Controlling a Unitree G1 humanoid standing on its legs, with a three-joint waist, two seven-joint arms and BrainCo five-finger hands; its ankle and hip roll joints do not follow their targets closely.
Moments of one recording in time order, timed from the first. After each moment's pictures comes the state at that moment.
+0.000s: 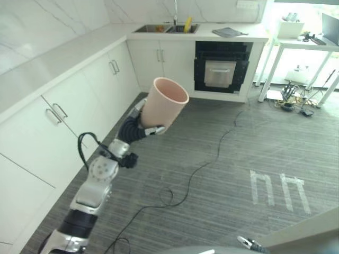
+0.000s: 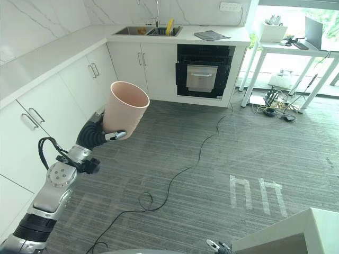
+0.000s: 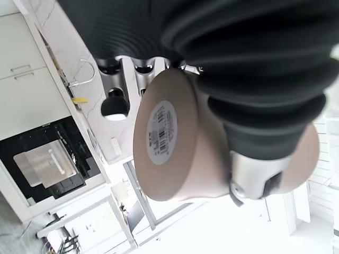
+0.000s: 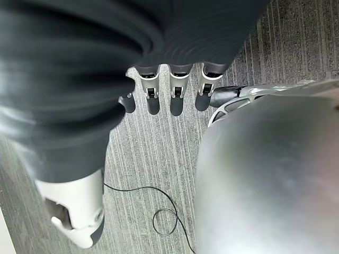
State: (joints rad) left arm -0.13 0.56 -0.16 -0.14 -0.26 -0.22 -0.08; right arm 0.12 -0.24 0.11 1.15 0.52 -0.05 0.17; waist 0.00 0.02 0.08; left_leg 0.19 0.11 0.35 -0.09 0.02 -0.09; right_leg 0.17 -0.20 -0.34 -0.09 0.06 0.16
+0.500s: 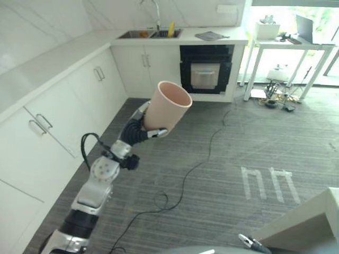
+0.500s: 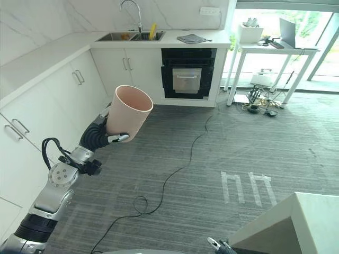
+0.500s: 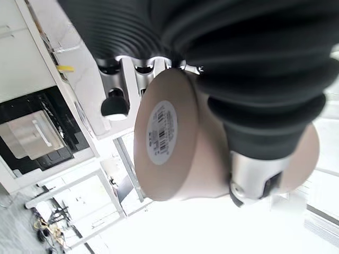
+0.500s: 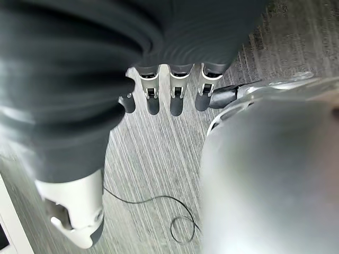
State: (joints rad) left arm -0.13 0.56 -0.16 -0.12 -0.26 -0.24 -0.12; right arm 0.13 -0.24 0.11 1.15 0.57 -0.05 0.17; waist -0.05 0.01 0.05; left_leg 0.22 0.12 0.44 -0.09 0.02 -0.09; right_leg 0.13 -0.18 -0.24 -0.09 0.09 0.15
